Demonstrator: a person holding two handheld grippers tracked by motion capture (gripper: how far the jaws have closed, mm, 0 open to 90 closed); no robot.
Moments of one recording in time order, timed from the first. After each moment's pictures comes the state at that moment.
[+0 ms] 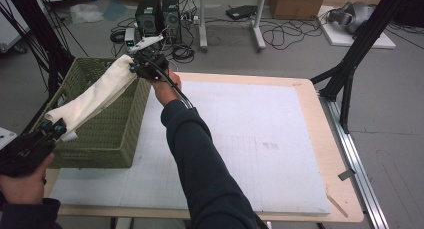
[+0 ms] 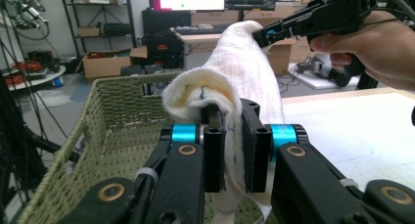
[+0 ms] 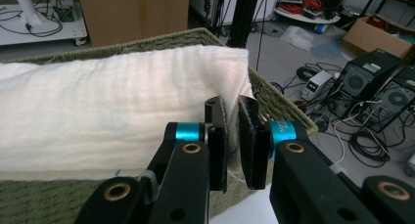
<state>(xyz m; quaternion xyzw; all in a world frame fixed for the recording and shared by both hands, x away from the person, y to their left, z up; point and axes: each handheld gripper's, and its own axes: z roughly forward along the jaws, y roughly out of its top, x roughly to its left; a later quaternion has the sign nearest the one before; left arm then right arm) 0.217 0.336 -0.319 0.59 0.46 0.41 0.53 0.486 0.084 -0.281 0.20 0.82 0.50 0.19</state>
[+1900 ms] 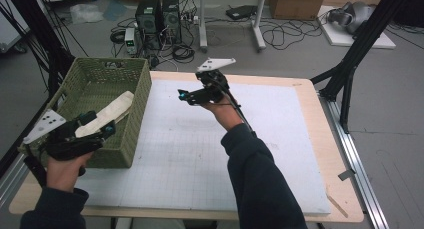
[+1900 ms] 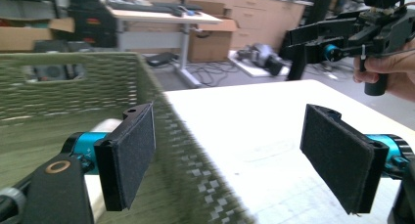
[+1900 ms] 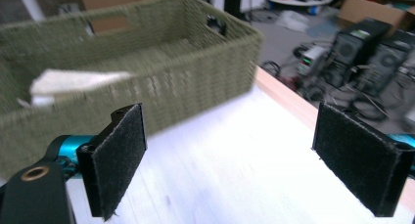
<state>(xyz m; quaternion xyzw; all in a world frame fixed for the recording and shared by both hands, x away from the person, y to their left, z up) 0.261 0.271 -0.328 0.63 0.42 0.28 0.58 0.433 -0.083 -0.301 0.24 0.81 0.51 0.16</state>
